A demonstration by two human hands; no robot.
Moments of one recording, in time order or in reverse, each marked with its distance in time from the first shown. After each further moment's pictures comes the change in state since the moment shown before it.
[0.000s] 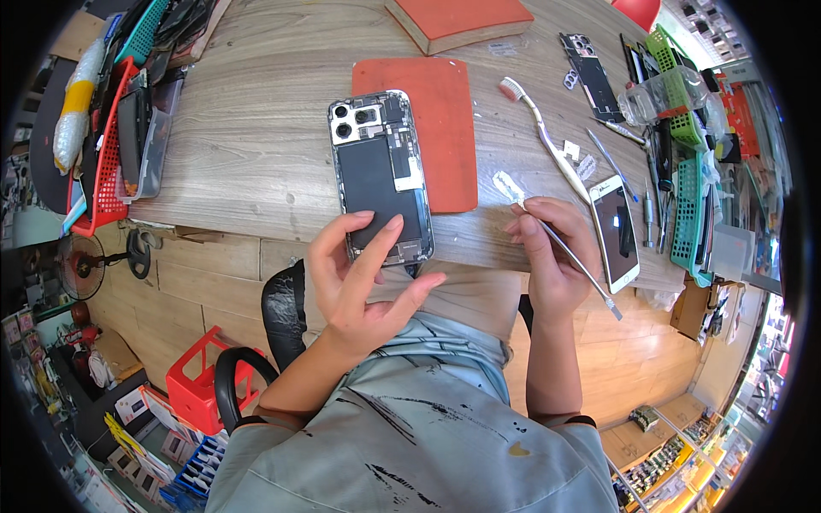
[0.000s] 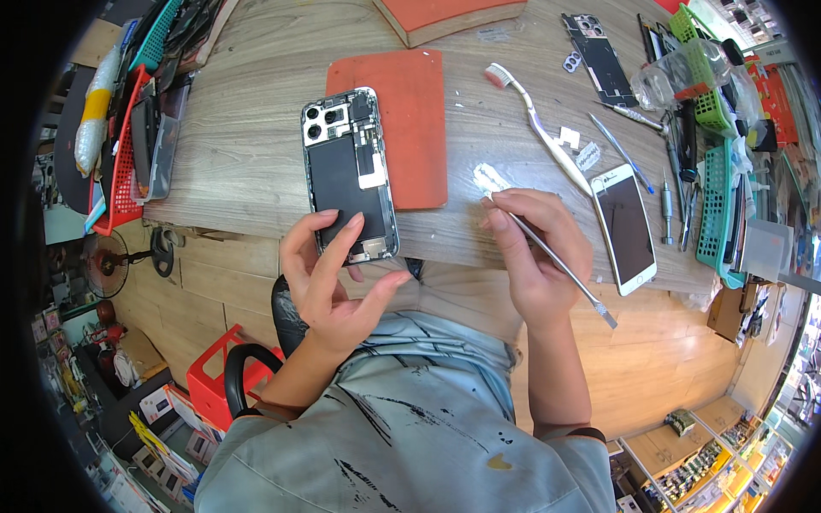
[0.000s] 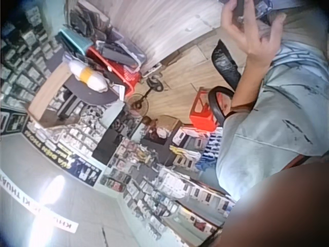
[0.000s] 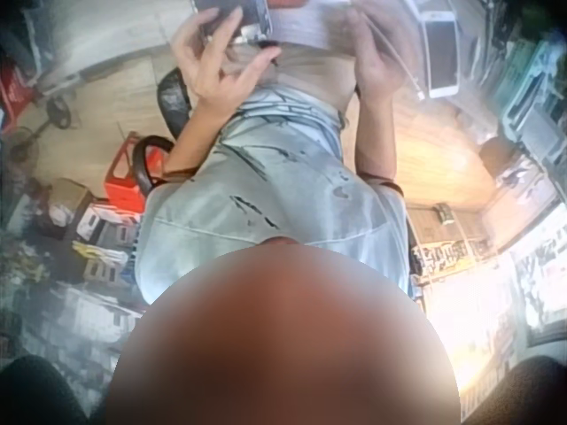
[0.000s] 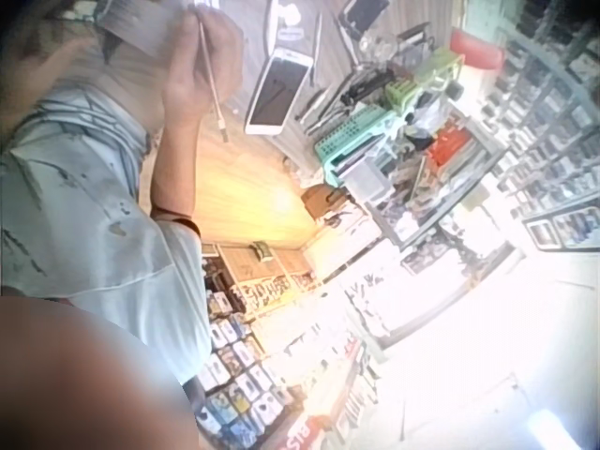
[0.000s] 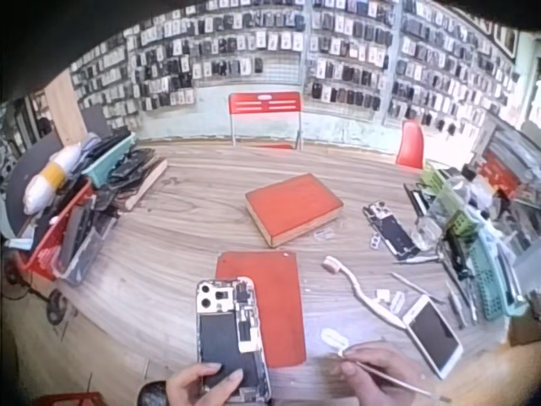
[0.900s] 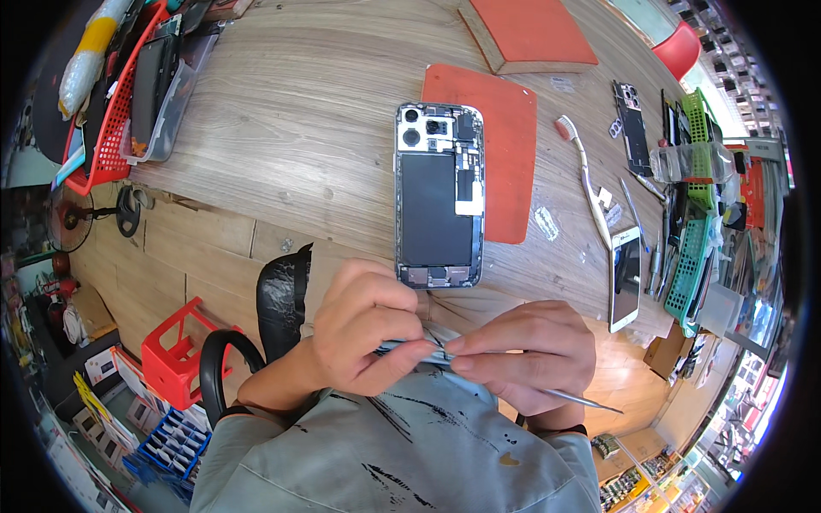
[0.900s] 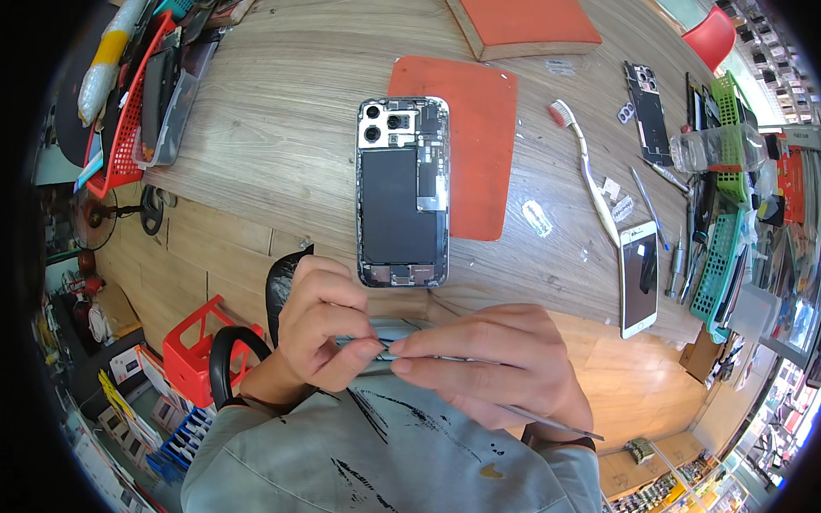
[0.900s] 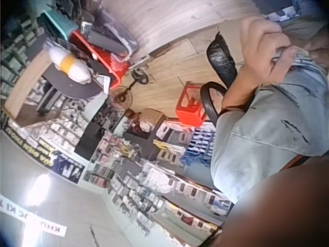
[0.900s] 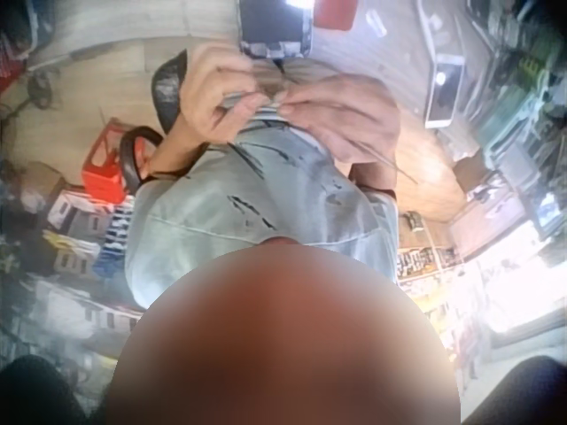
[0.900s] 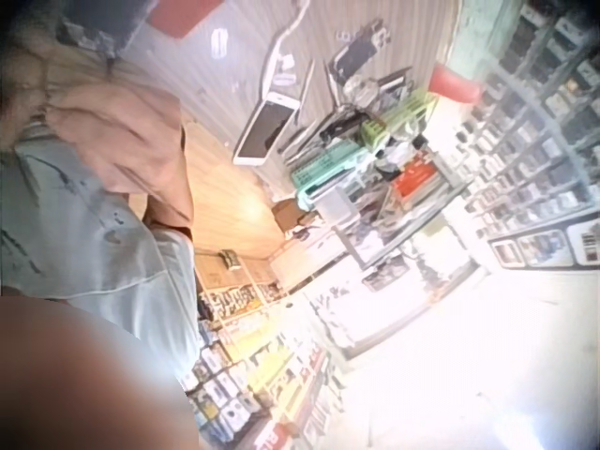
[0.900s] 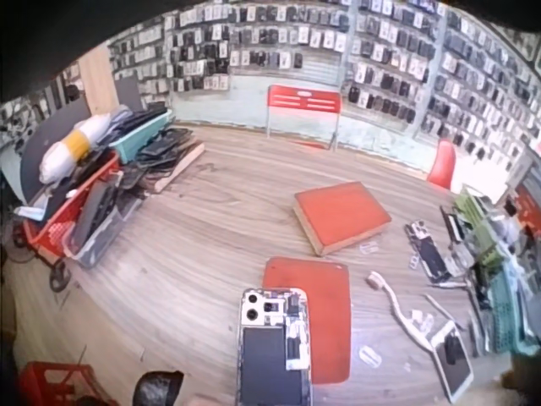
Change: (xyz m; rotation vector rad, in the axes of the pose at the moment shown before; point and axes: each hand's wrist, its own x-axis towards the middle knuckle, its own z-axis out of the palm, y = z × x) left_hand 0.026 0.006 -0.058 -0.329 -0.173 0.133; right_hand 0.026 -0.074 0.034 0.071 -0.719 -0.301
